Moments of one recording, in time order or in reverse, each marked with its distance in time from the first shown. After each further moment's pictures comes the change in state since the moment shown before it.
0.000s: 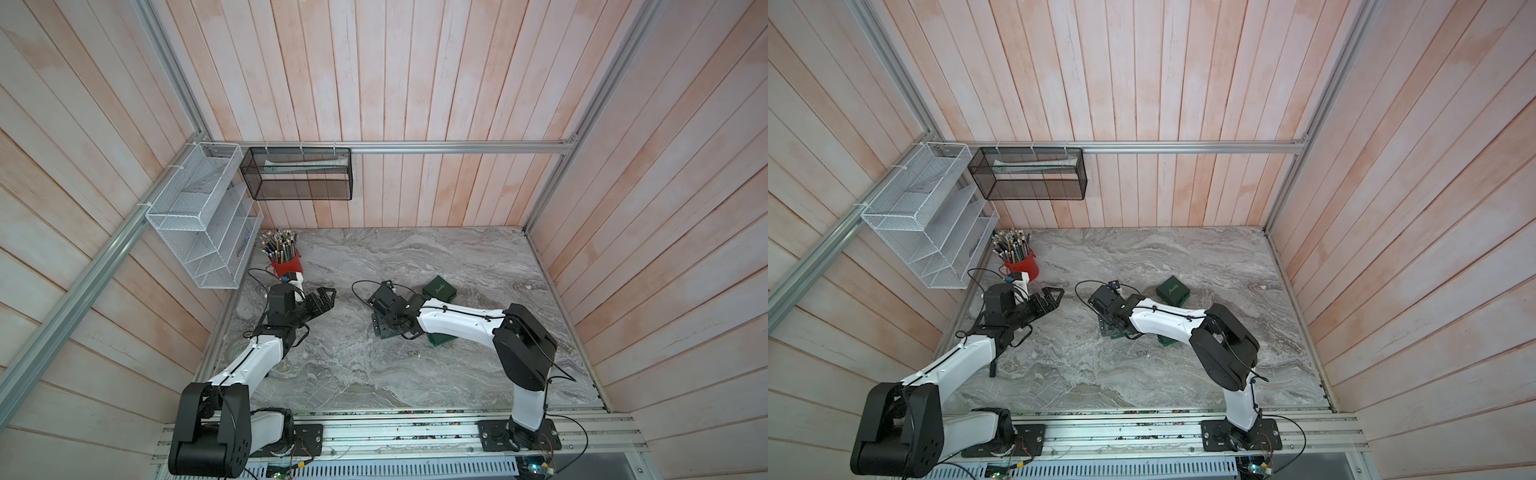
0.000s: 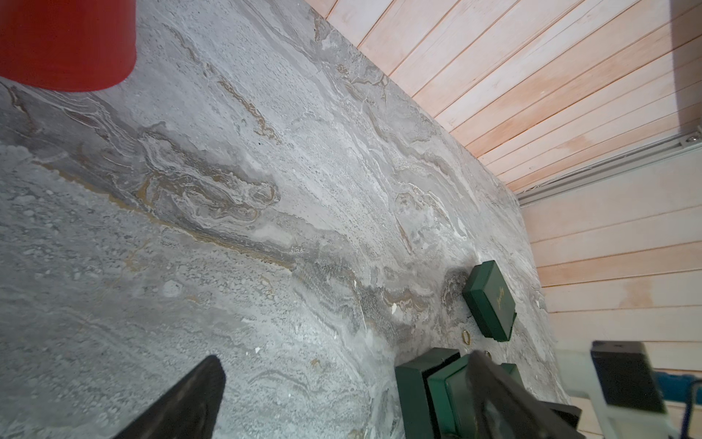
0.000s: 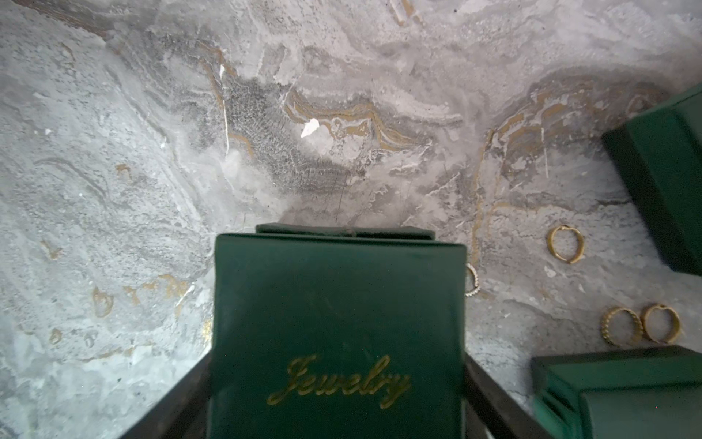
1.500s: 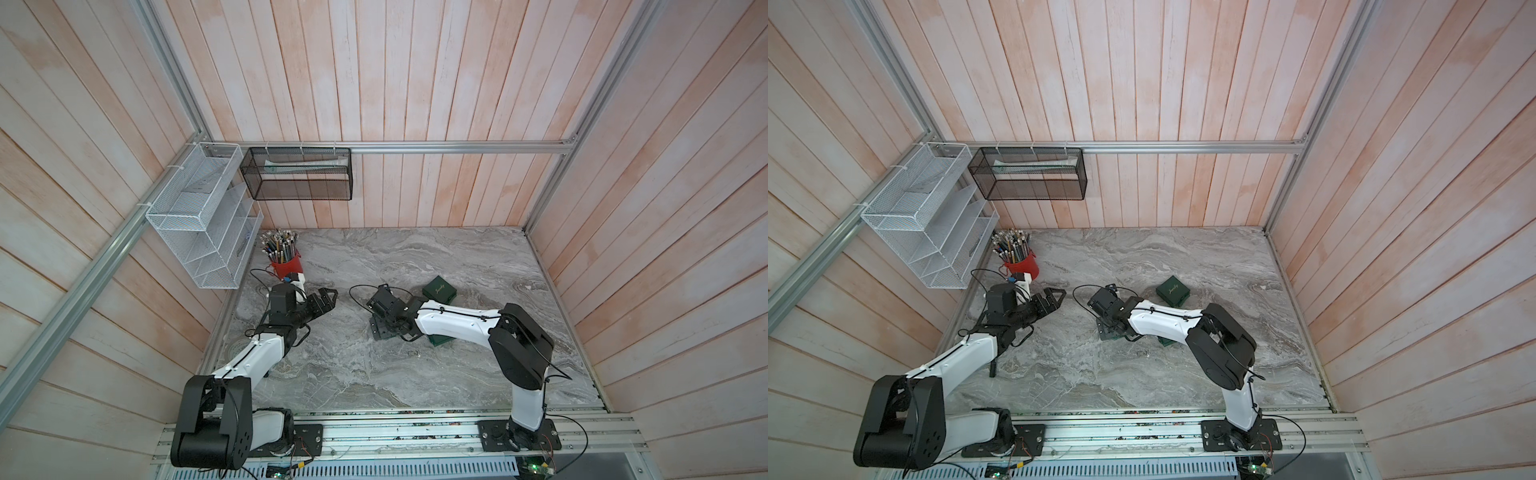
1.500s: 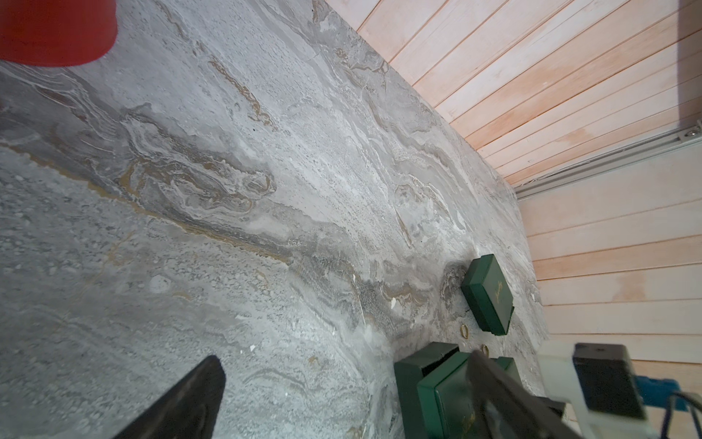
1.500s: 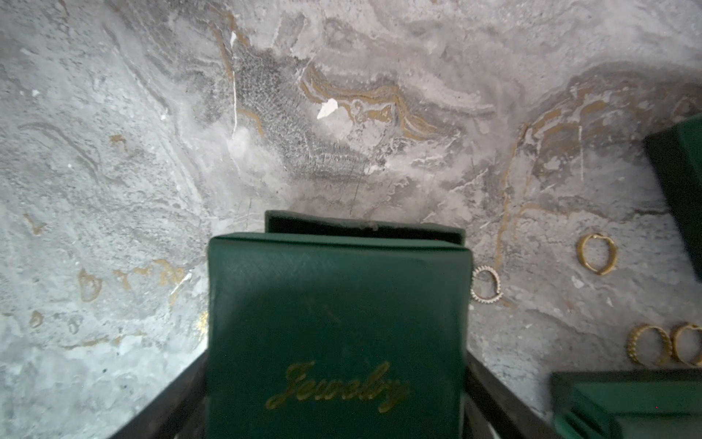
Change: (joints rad) left arm 0.000 0.034 0.000 0.019 0.028 -0.008; right arm 0.005 0.021 -0.012 0.016 -0.024 -0.047
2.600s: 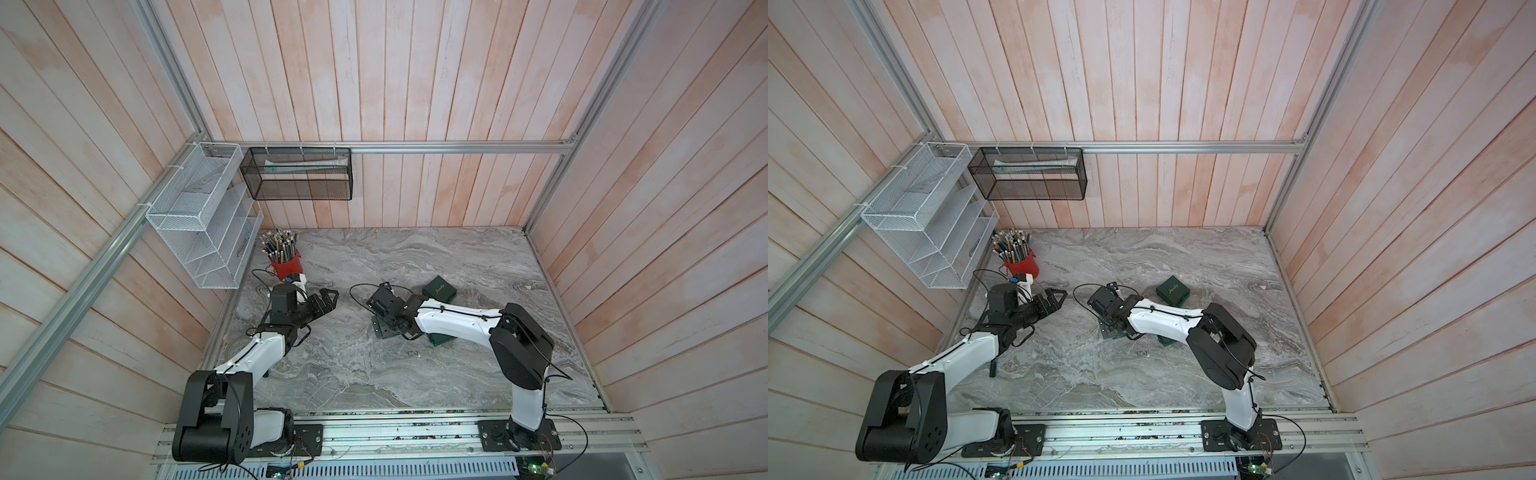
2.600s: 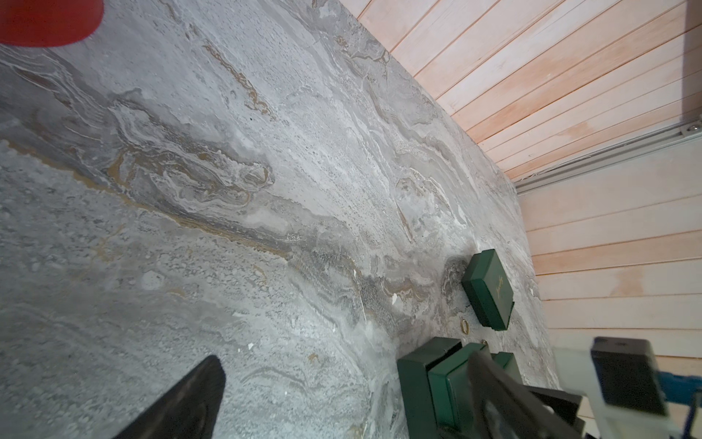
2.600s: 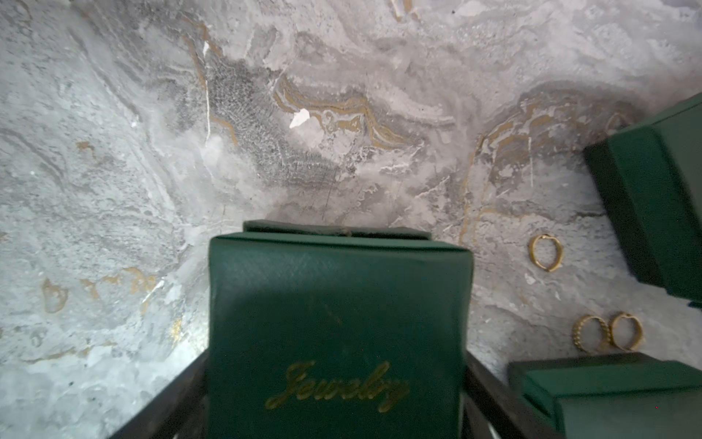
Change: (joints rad) left arm 0.000 0.030 0.000 0.011 0.016 0.000; right arm -0.002 0.000 0.029 -0.051 0.071 -0.021
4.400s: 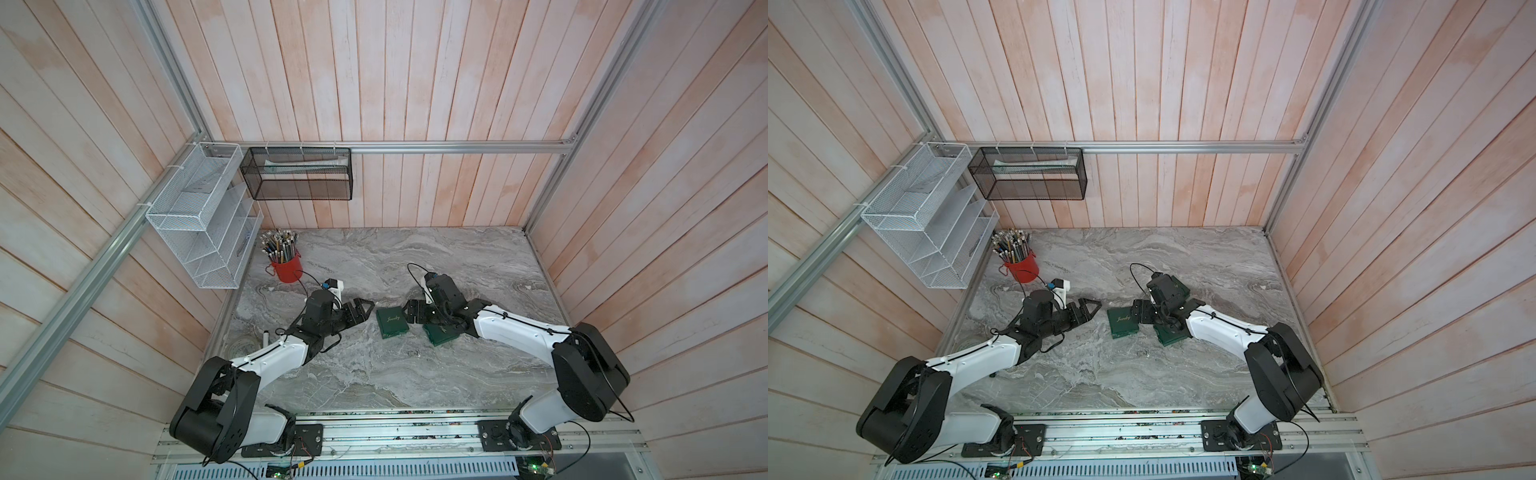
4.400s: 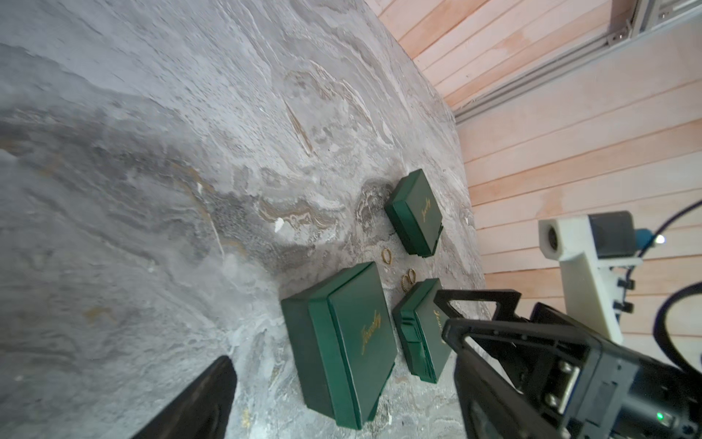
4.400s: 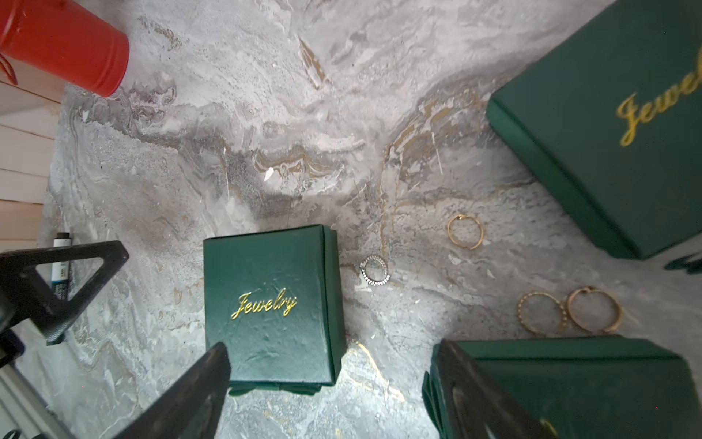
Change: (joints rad) left arm -0.373 0.046 -0.020 0.134 -0.058 -0.222; right arm -0.305 -0.384 -0.473 0.417 -0.447 0.071
